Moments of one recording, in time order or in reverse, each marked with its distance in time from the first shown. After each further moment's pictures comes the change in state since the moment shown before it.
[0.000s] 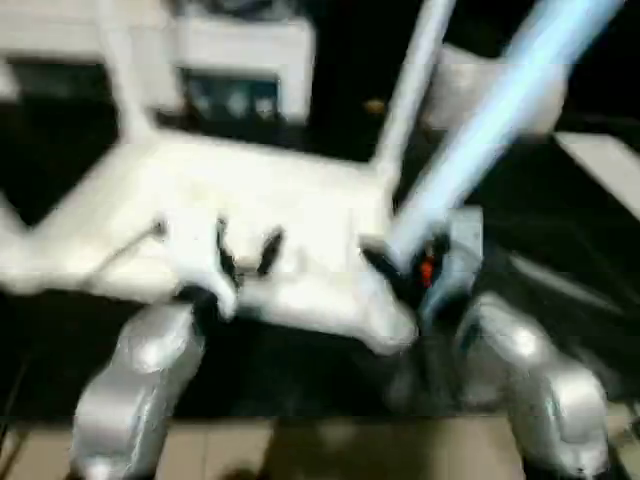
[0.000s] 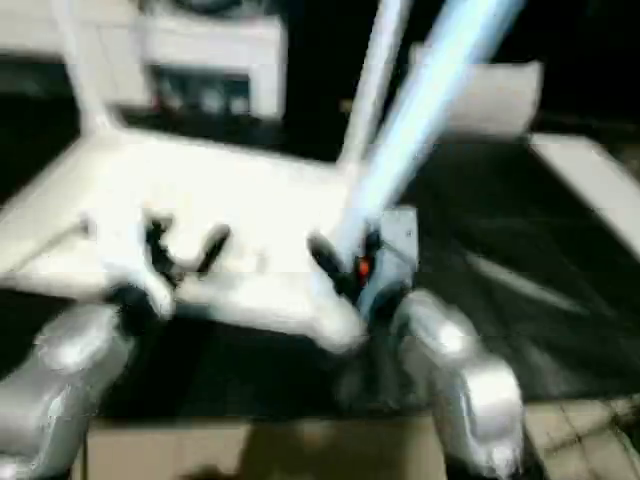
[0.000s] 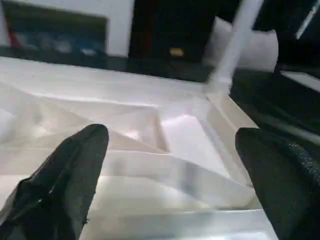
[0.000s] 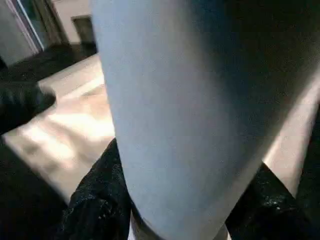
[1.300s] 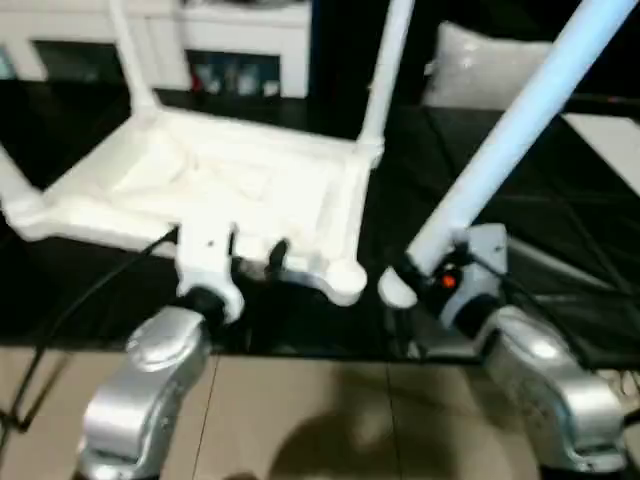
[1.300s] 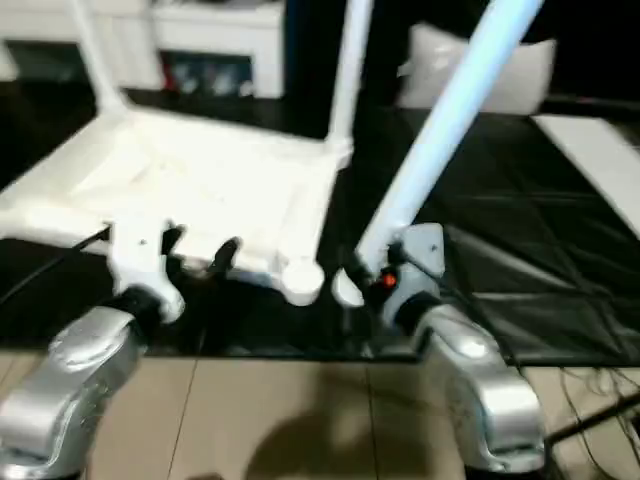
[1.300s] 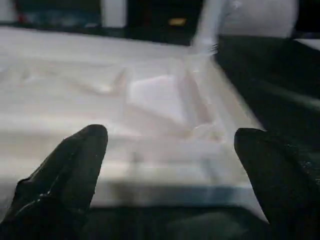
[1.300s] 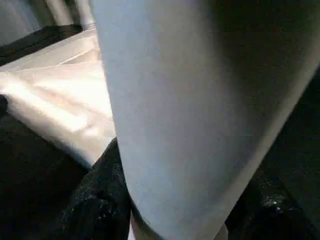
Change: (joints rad) left arm 0.035 0.002 -0.010 0.006 0.046 0.011 -0.016; right arm 0.019 -0.051 -0.018 0.012 -0.048 -0.054 0.006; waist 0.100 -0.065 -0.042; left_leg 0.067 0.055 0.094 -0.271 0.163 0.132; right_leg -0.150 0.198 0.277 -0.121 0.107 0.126
